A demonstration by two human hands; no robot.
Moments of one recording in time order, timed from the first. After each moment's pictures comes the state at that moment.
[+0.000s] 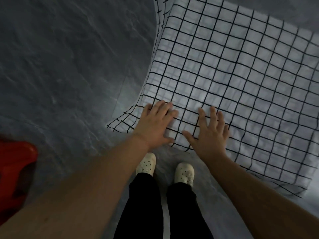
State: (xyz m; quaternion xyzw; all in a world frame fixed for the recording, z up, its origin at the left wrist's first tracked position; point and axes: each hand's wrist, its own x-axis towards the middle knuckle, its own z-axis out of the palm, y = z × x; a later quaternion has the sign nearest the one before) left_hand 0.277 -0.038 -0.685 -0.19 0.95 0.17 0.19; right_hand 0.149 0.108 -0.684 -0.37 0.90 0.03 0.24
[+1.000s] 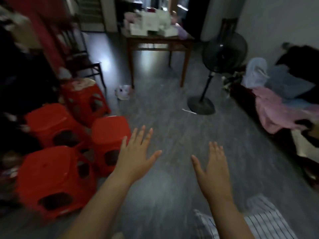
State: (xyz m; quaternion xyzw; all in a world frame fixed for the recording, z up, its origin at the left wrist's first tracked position) left_hand 0.690 0.036 -0.174 -0.78 0.61 0.05 -0.13; right_hand 0.464 -0.010 -0.171 -0.76 0.59 -0.23 0.16
